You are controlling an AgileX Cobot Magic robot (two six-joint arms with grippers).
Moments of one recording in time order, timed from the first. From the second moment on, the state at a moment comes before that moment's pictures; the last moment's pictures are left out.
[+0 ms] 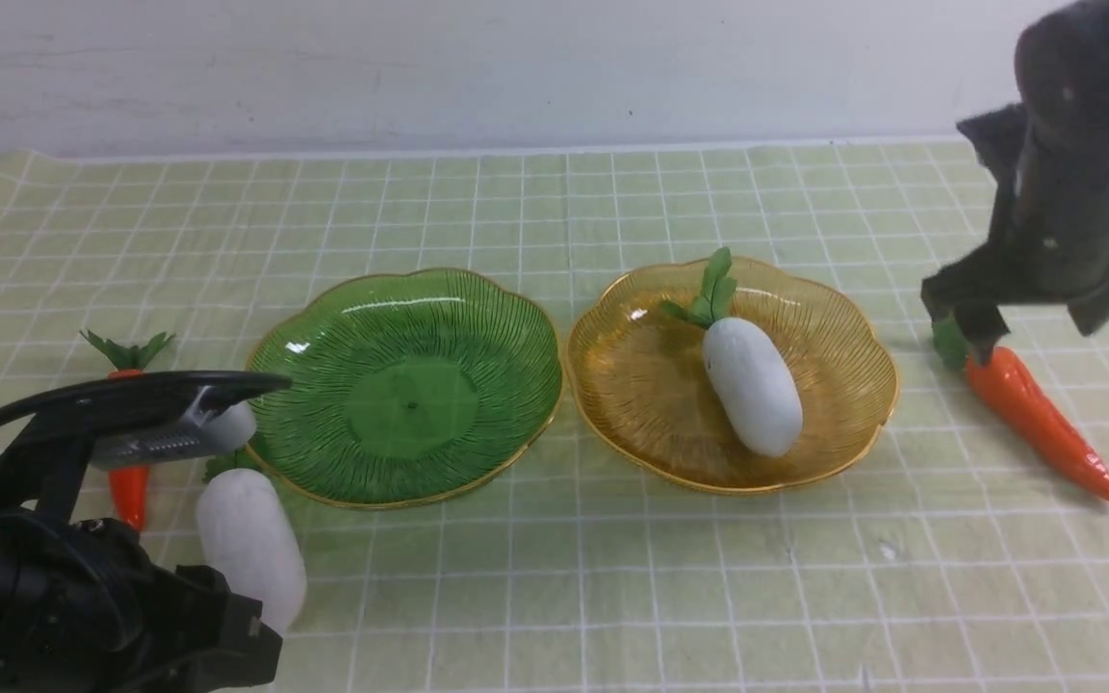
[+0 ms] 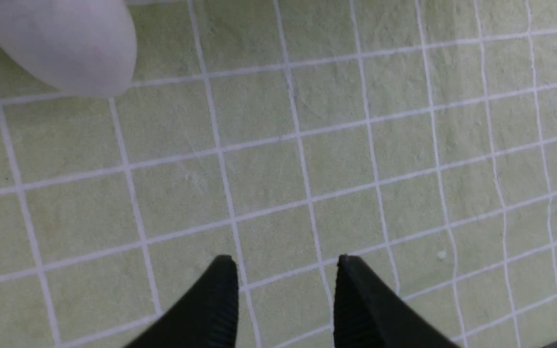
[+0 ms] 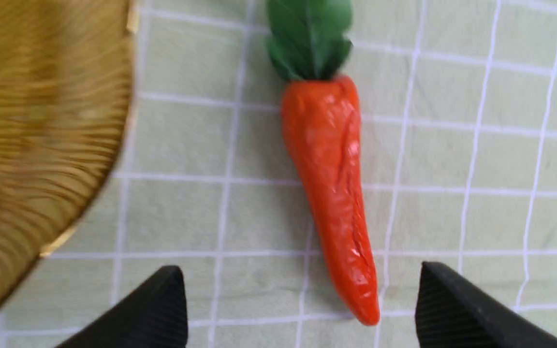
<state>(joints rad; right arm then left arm) 0.16 1.94 -1.59 -0.29 1.24 0.17 -0.10 1.06 -0.67 -0.48 0.95 0.22</state>
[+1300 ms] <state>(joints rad) 0.48 1.97 -1.69 0.29 0.79 -0.08 -0.10 1.06 -0.67 -0.48 0.96 0.21</state>
